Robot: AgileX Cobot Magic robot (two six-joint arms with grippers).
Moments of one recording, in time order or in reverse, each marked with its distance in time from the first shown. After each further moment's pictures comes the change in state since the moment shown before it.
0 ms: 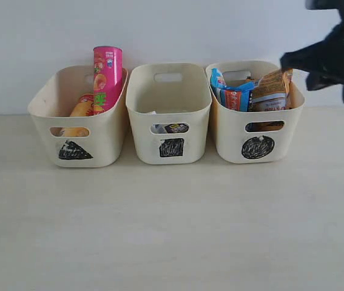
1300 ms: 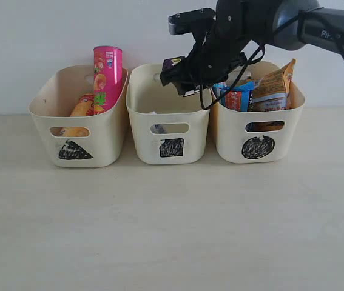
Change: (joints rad) left arm 0.000 0.000 0.000 0.000 0.000 0.000; right arm 0.308 0.634 -0.769 -0.026 0.119 -0.036
